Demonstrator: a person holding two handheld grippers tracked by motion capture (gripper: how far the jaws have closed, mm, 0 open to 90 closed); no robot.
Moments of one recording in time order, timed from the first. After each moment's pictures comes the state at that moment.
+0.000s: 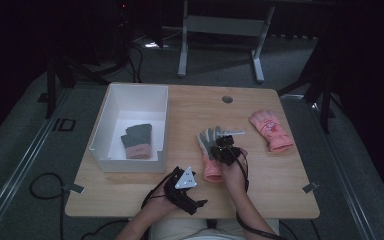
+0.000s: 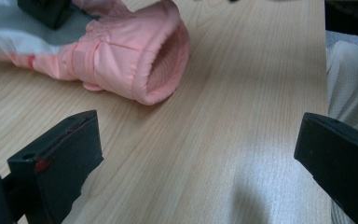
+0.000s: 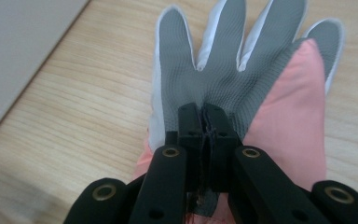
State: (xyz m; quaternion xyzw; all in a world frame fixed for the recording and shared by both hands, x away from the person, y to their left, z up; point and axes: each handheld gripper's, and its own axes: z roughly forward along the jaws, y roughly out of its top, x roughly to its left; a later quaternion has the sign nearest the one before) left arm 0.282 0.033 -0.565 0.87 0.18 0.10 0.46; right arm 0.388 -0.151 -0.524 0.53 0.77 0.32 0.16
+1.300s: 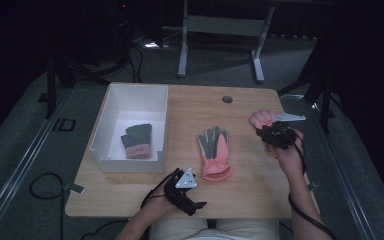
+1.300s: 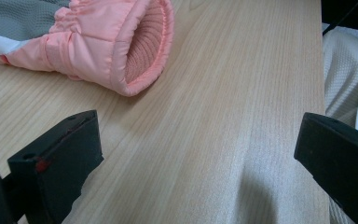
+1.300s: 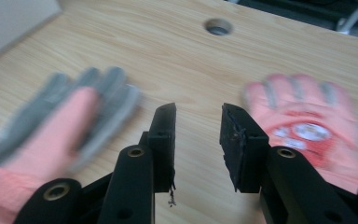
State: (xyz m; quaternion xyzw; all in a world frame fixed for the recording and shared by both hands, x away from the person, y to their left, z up) left arm 0.284 0.033 -0.570 0.87 0.18 0.08 0.45; right arm 0.415 -0.306 -0.461 0.45 0.78 0.36 0.25
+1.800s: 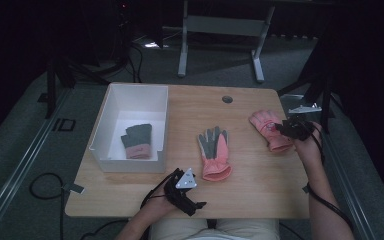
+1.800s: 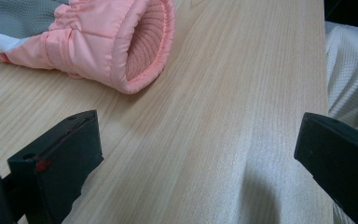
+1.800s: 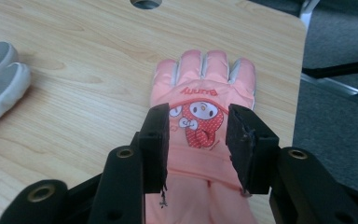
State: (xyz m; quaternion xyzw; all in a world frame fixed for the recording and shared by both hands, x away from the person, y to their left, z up) left arm 0.284 0.033 -0.571 0.88 0.17 0.08 0.44; right arm 0.457 -0.373 -0.464 0.47 0.78 0.30 0.27
